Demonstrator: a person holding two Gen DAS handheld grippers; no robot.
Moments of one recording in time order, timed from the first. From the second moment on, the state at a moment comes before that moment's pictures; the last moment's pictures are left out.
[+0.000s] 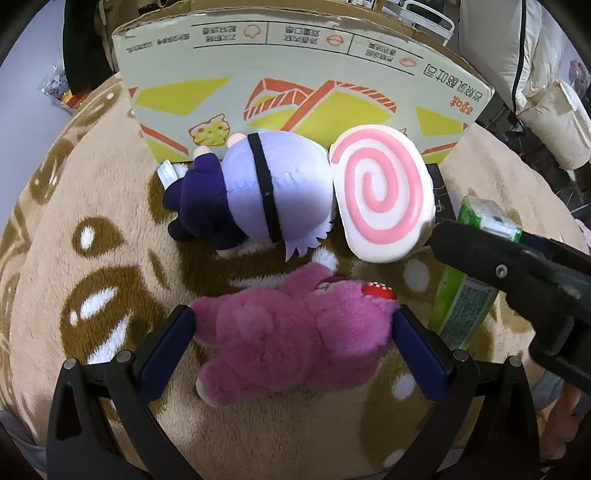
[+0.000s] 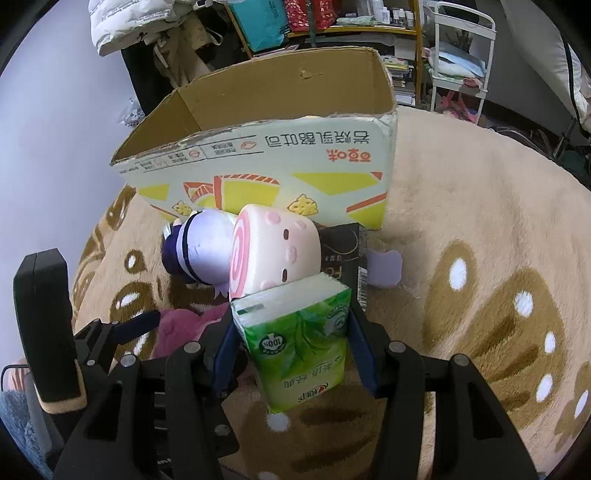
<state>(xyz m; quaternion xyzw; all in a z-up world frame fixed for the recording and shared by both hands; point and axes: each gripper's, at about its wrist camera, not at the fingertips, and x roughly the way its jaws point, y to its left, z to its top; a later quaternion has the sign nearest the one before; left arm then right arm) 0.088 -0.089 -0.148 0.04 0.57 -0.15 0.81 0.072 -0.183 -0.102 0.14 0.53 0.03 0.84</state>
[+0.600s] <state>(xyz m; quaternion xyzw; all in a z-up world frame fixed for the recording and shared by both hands) 0.089 -0.104 -0.159 0.06 0.58 -0.15 0.80 0.070 -0.184 -0.099 0.14 0.53 0.03 0.84</state>
